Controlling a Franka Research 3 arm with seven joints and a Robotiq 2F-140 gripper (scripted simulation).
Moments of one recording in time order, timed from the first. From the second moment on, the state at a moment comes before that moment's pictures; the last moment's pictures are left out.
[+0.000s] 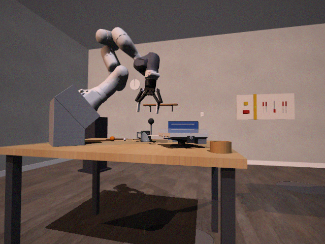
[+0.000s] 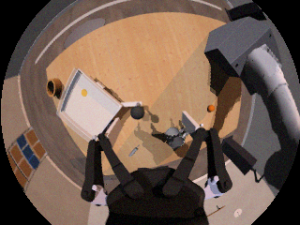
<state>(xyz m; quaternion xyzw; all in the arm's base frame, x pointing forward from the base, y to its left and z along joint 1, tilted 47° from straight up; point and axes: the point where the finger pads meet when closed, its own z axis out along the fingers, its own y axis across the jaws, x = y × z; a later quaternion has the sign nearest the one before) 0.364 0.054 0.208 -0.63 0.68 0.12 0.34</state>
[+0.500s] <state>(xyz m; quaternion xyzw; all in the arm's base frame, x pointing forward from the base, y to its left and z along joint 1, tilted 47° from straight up) 0.390 0.049 0.212 -0.59 0.70 0.11 0.38</state>
